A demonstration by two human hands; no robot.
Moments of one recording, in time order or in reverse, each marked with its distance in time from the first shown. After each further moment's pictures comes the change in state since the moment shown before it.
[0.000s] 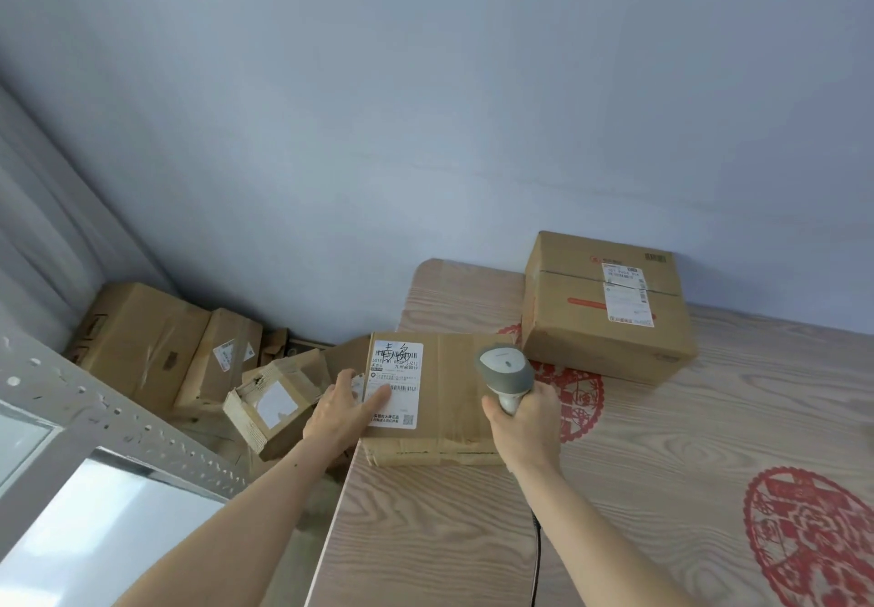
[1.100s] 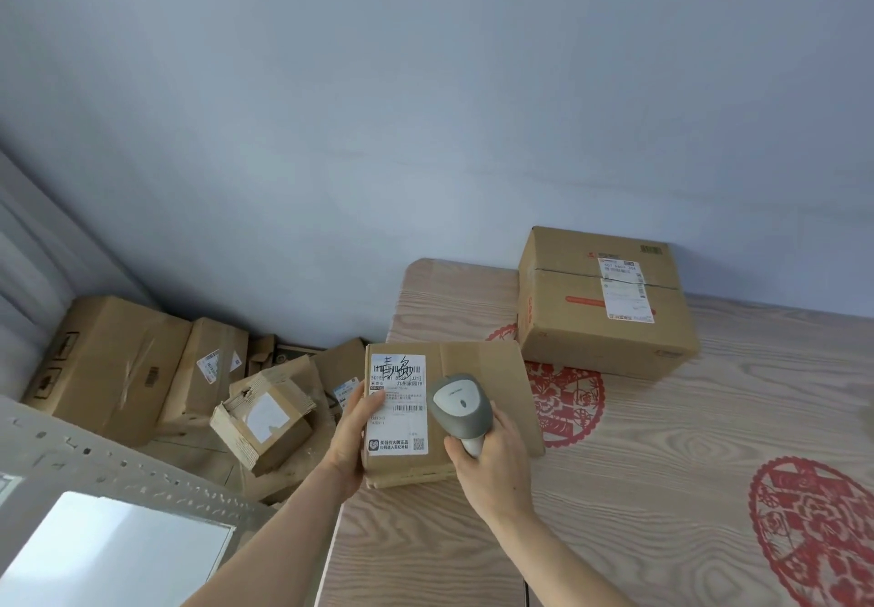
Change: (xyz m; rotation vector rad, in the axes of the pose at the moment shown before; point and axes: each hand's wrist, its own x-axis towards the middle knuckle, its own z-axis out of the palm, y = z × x) left_hand 0.001 0.003 0.030 -1.148 -0.348 -0.104; right_hand -0.028 0.006 0.035 -0.021 -0.077 -0.204
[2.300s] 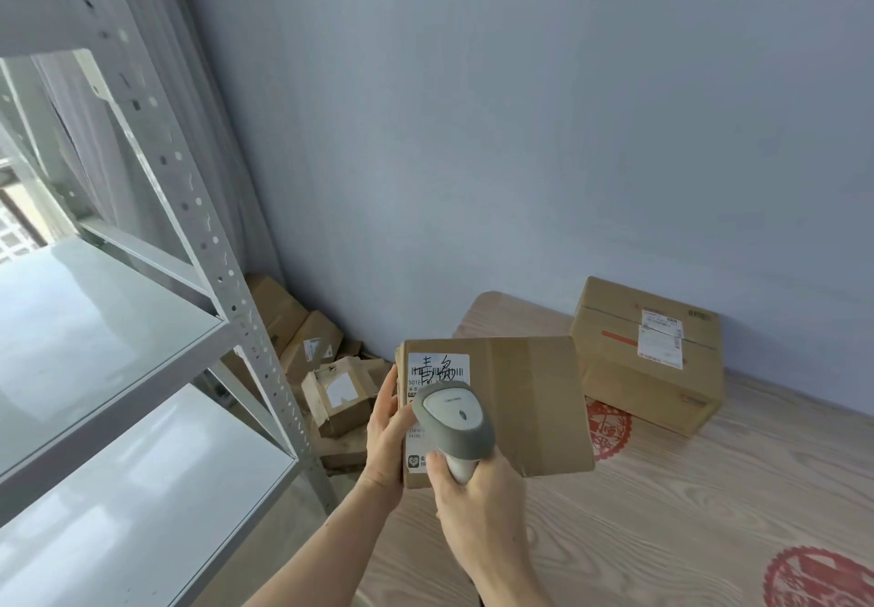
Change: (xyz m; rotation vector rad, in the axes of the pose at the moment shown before) left_hand -0.174 -0.045 0.078 -0.079 0.199 0.658; right_hand -0.154 -0.048 -0.089 0.281 -0.183 -0.118
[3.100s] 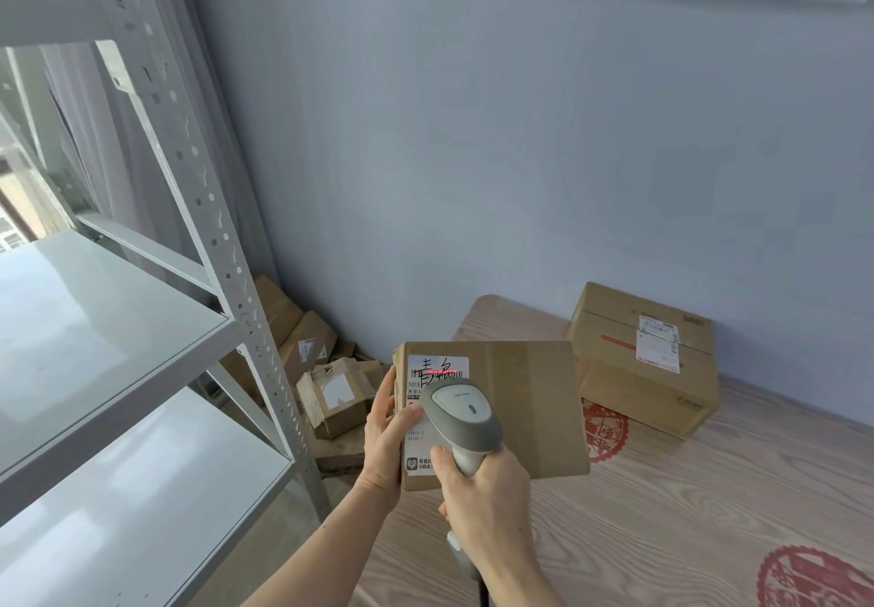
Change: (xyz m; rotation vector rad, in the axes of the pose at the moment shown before) left_hand 0.006 -0.005 -0.024 0.015 -0.019 -0.020; right_hand -0.003 -0.017 0.006 0.018 -0.010 0.064
